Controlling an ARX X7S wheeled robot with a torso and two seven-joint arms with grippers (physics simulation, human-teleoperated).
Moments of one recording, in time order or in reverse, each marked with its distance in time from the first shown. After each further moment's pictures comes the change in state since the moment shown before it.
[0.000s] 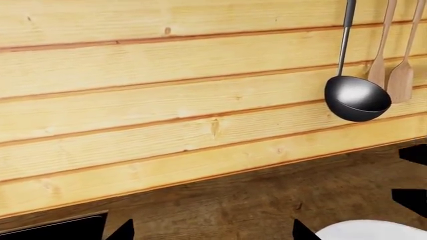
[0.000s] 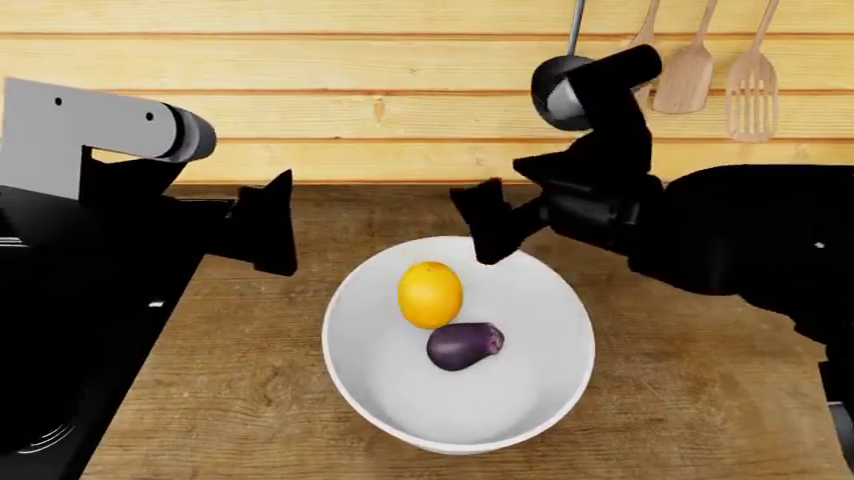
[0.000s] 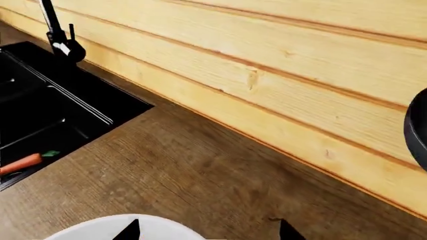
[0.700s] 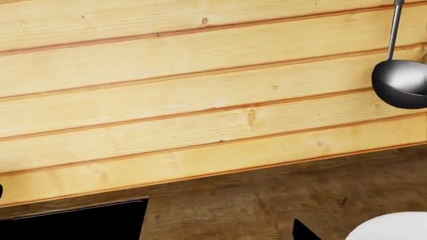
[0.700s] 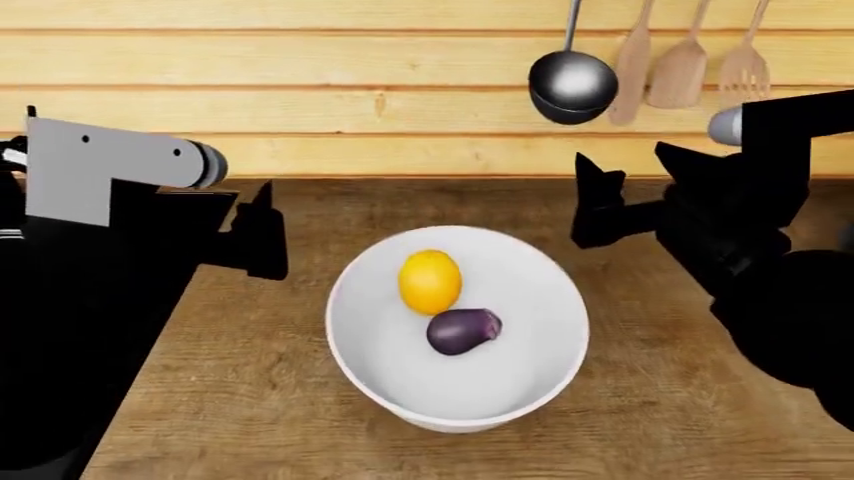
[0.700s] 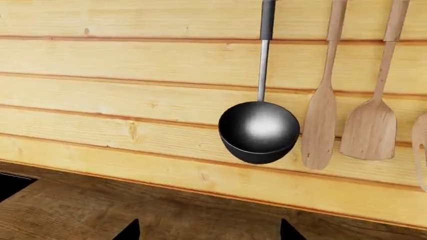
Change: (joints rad) left arm 0.096 0.012 0.032 0.004 0.186 0.039 -0.045; right arm -0.392 0.200 0.246 -0.262 -0.100 -0.338 0.252
